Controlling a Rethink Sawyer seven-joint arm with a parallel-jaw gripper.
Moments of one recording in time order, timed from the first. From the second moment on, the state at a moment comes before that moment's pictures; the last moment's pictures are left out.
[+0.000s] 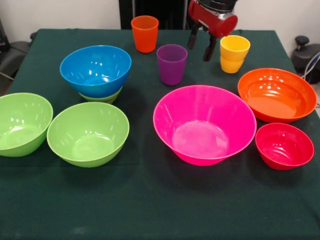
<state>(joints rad) 0.14 -0.57 -0.29 1.82 0.15 0.30 2.56</state>
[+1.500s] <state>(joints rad) 0.38 -0.43 -0.50 1.66 0.43 0.46 2.69</state>
